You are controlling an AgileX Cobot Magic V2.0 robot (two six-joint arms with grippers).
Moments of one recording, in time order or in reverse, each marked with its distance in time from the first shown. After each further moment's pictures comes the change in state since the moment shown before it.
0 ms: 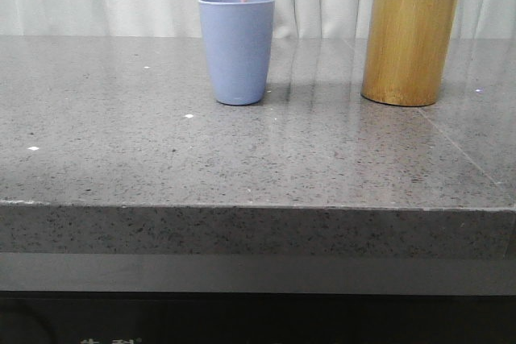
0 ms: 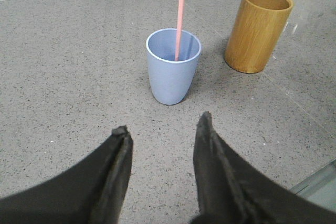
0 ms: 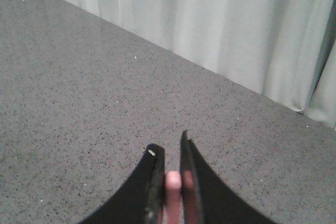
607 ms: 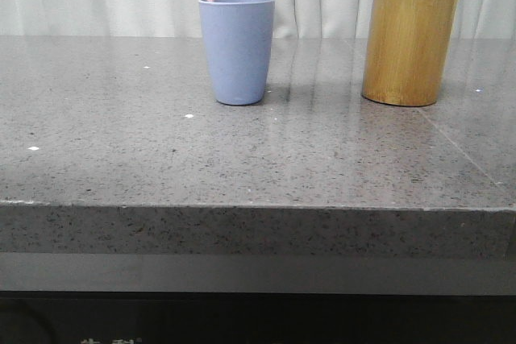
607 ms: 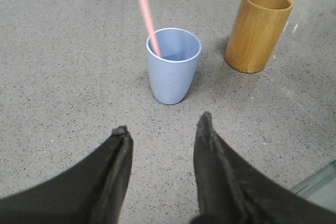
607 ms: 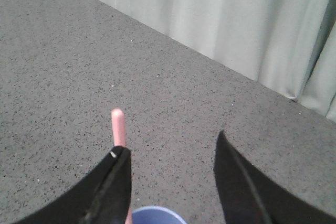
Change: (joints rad) left arm 0.000 0.000 0.000 0.000 0.000 0.000; right arm 0.000 -0.049 0.000 -0.022 0.101 0.000
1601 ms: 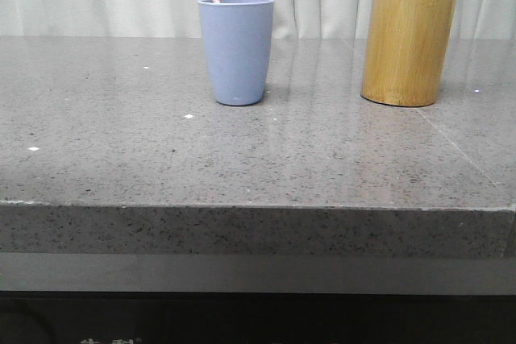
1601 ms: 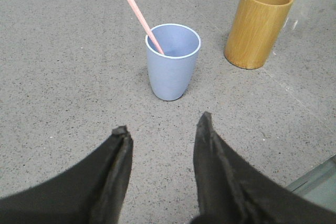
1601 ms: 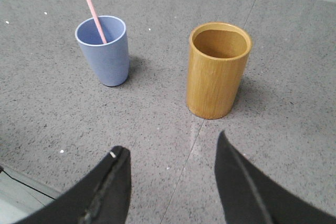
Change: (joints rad) left arm 0.000 0.000 0.000 0.000 0.010 0.000; right arm -0.271 -1.019 0.769 0.140 0.339 0.010
